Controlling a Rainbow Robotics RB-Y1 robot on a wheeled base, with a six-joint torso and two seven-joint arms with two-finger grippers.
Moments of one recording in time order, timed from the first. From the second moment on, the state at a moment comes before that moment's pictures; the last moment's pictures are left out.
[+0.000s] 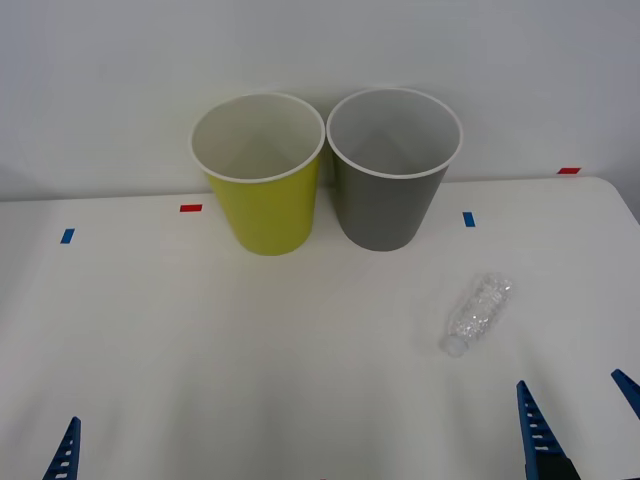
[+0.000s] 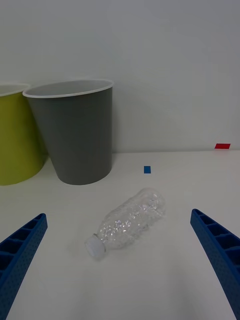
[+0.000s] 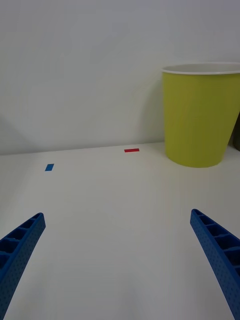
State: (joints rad) right arm 1.08 -0.47 0.19 -2.30 -0.22 -0.43 1.50; left arm 1.12 0.58 -0.15 -2.13 0.47 -0.65 -1.67
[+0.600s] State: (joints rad) right arm 1.08 -0.47 0.19 -2.30 -0.22 -0.43 1.50; left arm 1.12 0.58 -0.15 -2.13 0.47 -0.65 -1.67
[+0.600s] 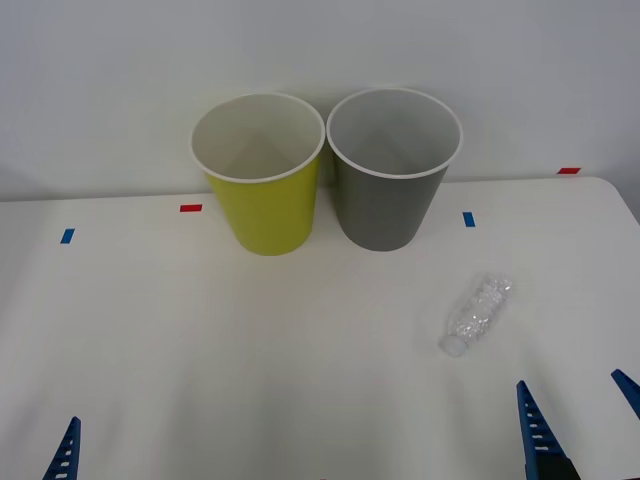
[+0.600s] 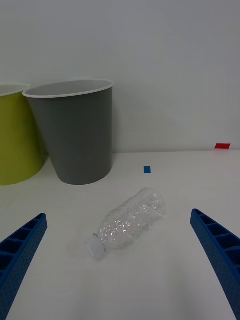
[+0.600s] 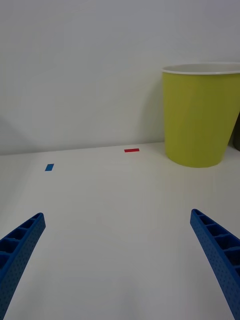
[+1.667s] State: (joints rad) right arm 1.02 -0.29 0.11 -2.24 -0.37 -0.26 1.52; left arm 1.12 0.58 -0.15 -2.13 0.47 -0.65 -1.67
